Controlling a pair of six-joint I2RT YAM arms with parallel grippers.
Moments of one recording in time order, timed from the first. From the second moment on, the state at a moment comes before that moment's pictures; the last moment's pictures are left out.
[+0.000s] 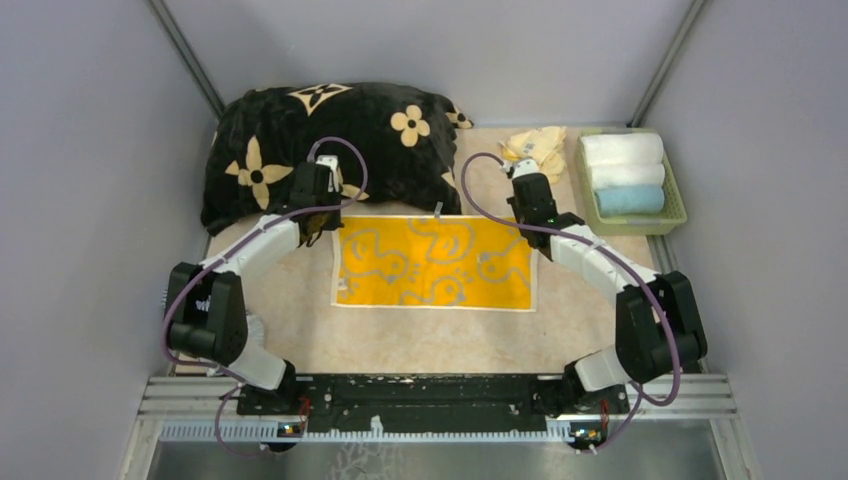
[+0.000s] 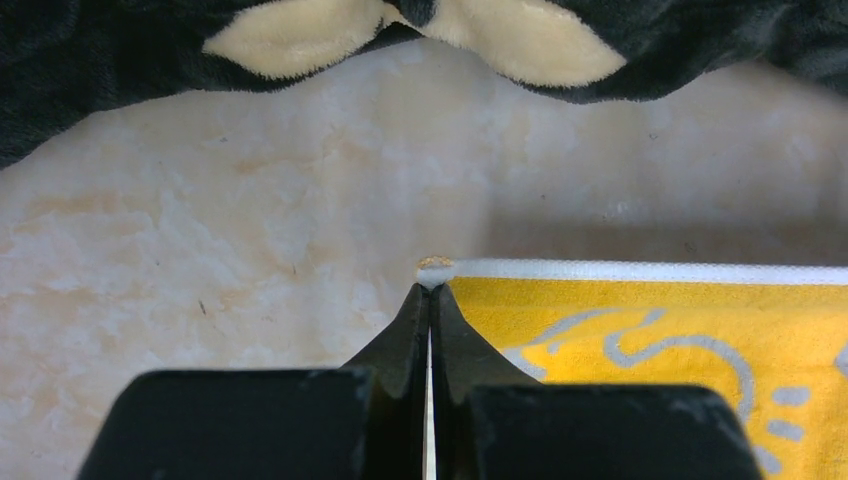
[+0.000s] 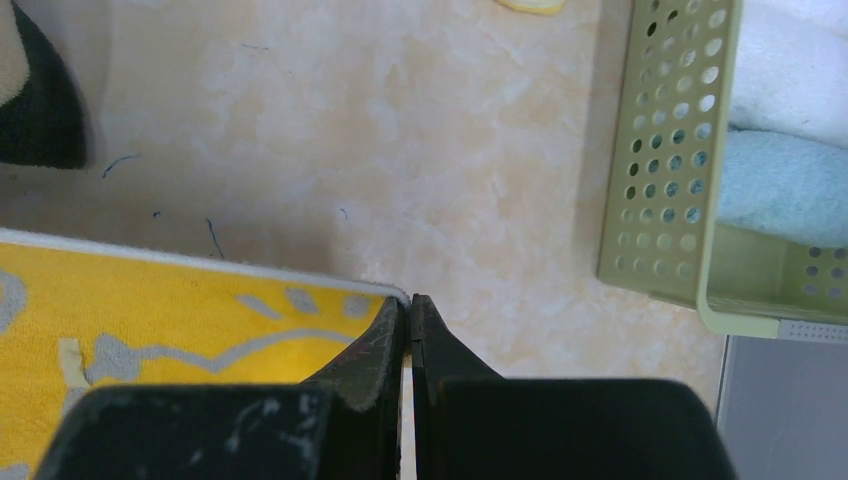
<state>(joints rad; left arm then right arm) -0.27 1.55 1.02 -0.25 -0.19 -0.14 0.36 1.46 0.94 -0.25 0.40 -0.10</state>
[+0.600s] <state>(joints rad) -0.27 1.36 0.89 -0.28 -0.12 -0.24 0.36 1.27 0.82 -0.30 0.39 -0.02</state>
